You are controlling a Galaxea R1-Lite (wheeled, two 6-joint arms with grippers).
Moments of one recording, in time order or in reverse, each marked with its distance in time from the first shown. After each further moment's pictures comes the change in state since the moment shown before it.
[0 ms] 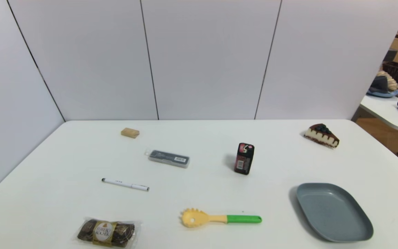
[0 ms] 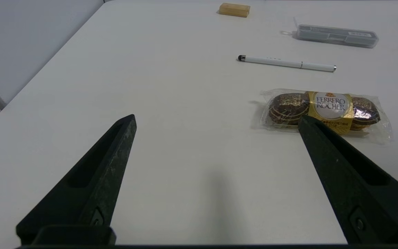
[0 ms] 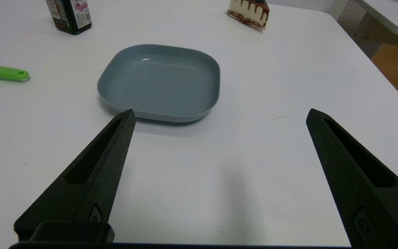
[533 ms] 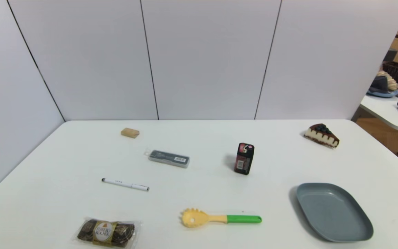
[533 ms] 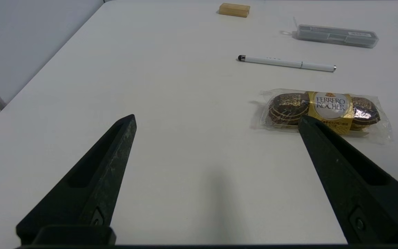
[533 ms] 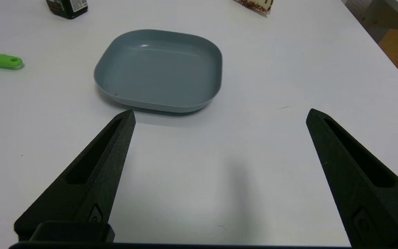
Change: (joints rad) left arm 0.000 0.000 0.000 0.000 0.000 0.000; right arm 0.000 0.072 -0.003 0.004 -0.001 -0.002
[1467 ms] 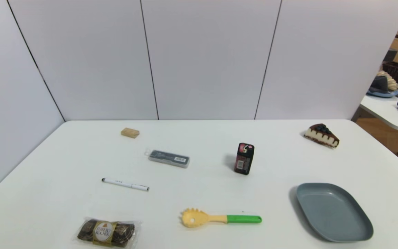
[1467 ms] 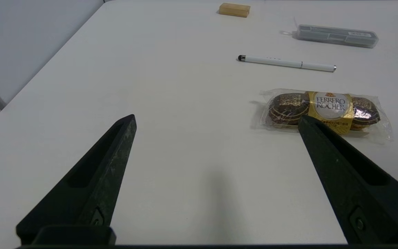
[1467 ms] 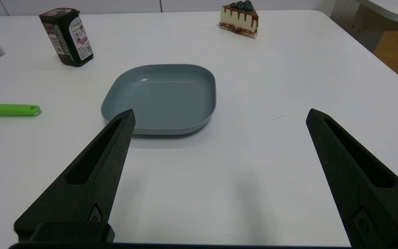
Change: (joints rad) left arm 0.000 0.000 0.000 0.000 0.000 -0.001; right arm 0.004 -0.125 0.003 0.003 -0.041 0.139
